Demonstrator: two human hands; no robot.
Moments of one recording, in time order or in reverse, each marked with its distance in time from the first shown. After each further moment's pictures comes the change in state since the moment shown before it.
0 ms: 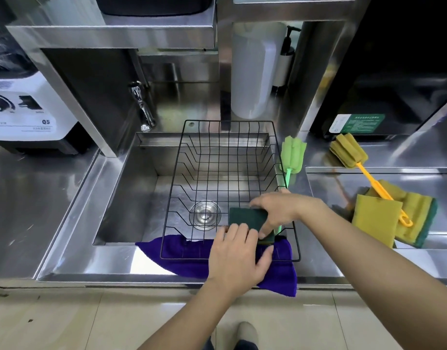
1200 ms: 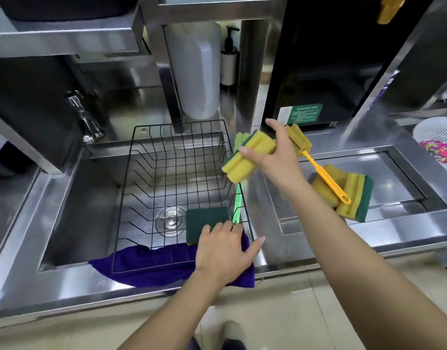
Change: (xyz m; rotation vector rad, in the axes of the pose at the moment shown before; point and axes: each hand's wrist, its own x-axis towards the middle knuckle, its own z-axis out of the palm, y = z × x) left_hand 0.029 0.047 0.006 0.019 -0.241 0.046; right_hand -0.073 0.035 -0.025 1.185 1.055 0.209
